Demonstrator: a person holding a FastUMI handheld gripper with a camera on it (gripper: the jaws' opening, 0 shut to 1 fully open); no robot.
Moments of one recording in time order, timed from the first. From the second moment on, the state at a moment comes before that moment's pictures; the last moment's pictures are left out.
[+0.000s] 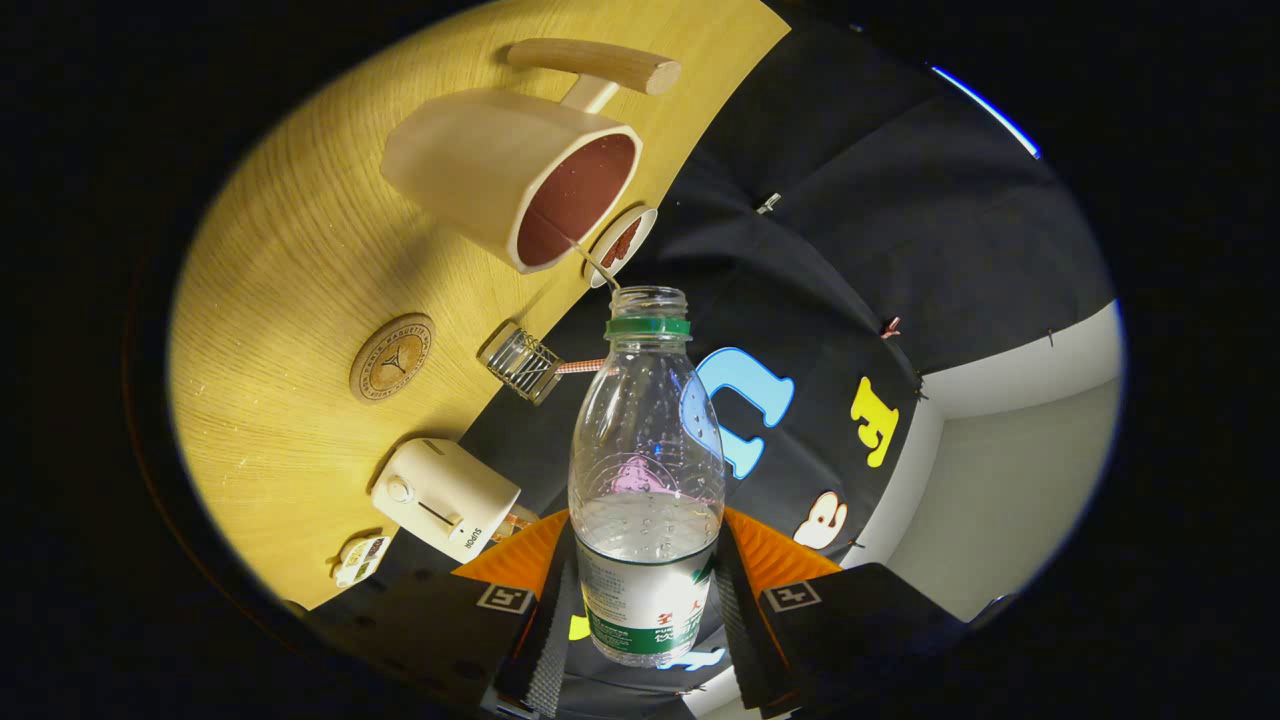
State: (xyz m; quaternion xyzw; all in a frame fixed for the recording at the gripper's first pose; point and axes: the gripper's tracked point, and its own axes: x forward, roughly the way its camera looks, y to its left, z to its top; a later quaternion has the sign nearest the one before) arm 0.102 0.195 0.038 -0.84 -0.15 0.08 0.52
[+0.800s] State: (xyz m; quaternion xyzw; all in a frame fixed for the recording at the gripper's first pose) arm 0.104 0.188 0.008 -0.76 -0.09 0.13 0.63
